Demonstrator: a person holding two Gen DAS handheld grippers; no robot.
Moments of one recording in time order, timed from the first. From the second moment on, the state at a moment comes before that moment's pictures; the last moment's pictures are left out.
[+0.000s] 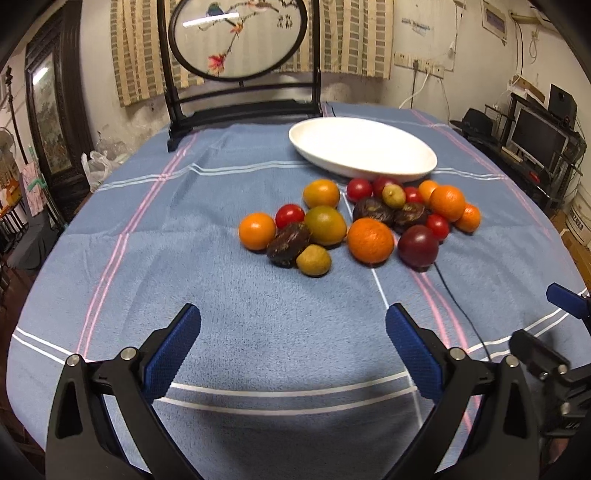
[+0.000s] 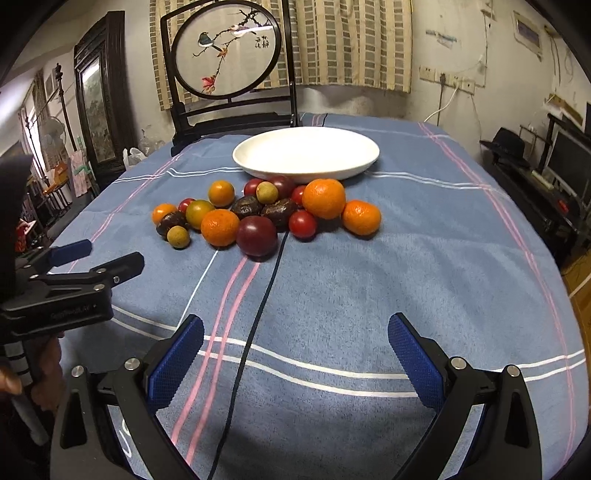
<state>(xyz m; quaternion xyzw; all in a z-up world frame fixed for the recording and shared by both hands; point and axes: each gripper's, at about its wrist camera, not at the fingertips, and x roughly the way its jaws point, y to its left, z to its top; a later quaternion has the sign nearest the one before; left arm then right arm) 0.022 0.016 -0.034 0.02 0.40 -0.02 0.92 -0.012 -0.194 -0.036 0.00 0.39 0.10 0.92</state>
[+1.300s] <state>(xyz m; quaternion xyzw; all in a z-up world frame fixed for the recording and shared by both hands) 0.088 0.023 -0.056 -0.05 0.47 -0.05 0.88 0.072 -0.159 -0.053 -0.05 0.45 0.18 0.87</state>
